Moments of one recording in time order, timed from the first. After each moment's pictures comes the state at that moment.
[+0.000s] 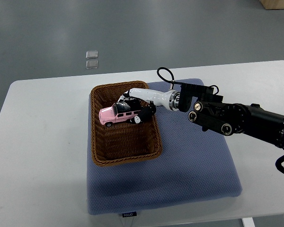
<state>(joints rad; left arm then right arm) -0.04 0.00 -0.08 -0.31 0.12 -0.03 -0.04 1.05 -0.07 0.11 0.76 -1.13 0.08 0.27</state>
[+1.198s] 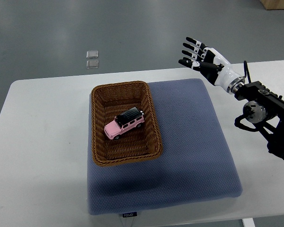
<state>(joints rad) -0.04 0.00 -0.08 -0.30 0.12 -0.03 -0.04 0.68 -0.26 0.85 0.81 -0.35 0.24 0.27</state>
